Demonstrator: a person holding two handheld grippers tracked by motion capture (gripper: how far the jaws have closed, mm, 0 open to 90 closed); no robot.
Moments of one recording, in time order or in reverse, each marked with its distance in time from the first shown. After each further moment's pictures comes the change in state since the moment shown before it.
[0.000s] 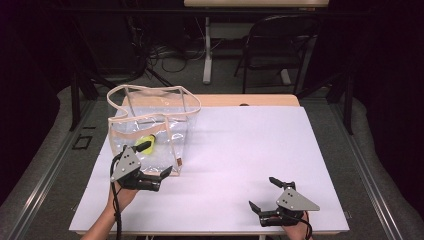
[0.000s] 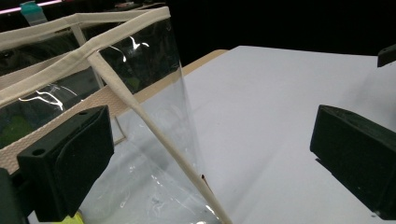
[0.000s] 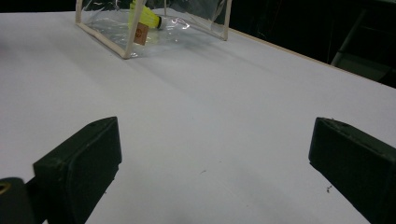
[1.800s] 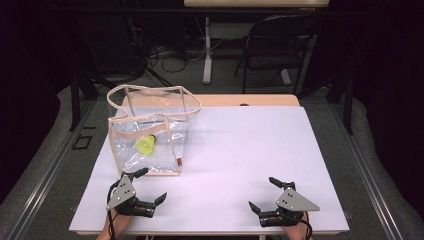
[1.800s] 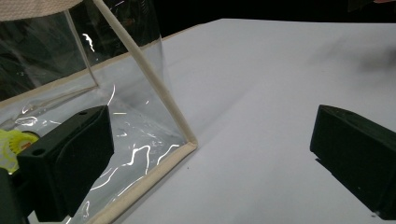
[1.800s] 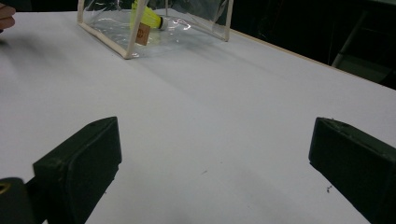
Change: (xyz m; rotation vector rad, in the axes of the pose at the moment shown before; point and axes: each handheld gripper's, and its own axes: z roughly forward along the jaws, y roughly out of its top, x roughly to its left) left arm -0.021 -0.078 -0.023 0.030 -0.045 -0.035; right arm 0.001 0.000 0.000 -0.004 0.005 -0.004
